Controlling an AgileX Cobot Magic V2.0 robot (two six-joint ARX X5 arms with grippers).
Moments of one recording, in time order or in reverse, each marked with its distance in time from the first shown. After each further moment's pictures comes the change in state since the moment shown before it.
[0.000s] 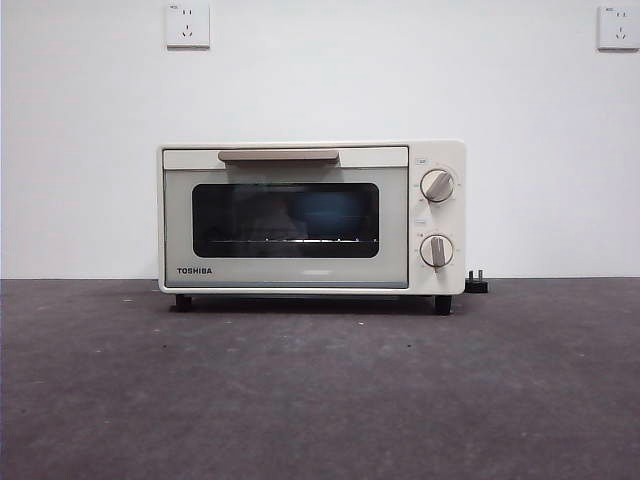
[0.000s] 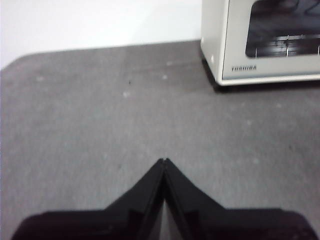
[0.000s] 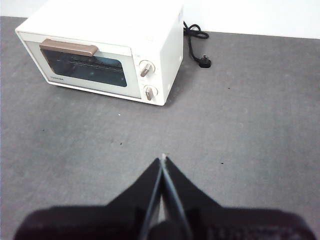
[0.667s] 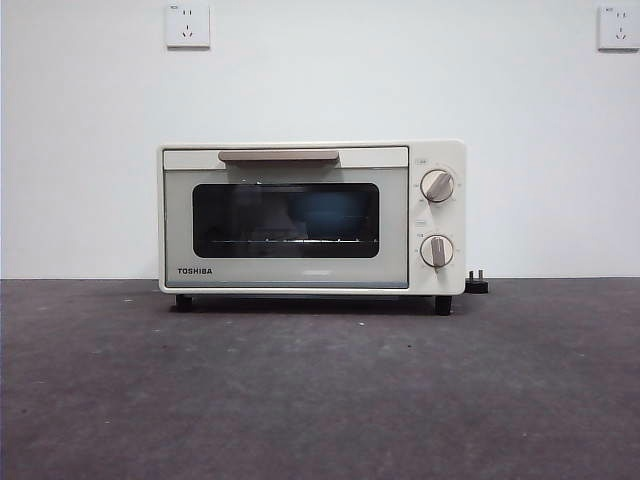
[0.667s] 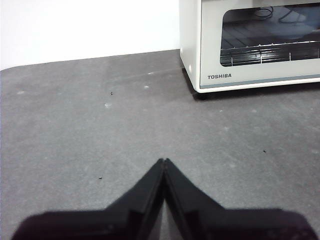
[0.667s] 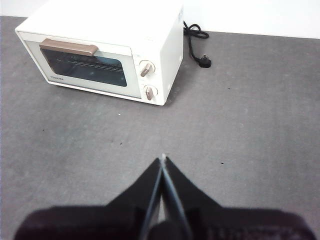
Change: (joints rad) left arm -0.094 -0.082 0.001 -0.042 -0.027 -0.002; right arm 0.000 0.002 0.000 0.000 0.000 0.000
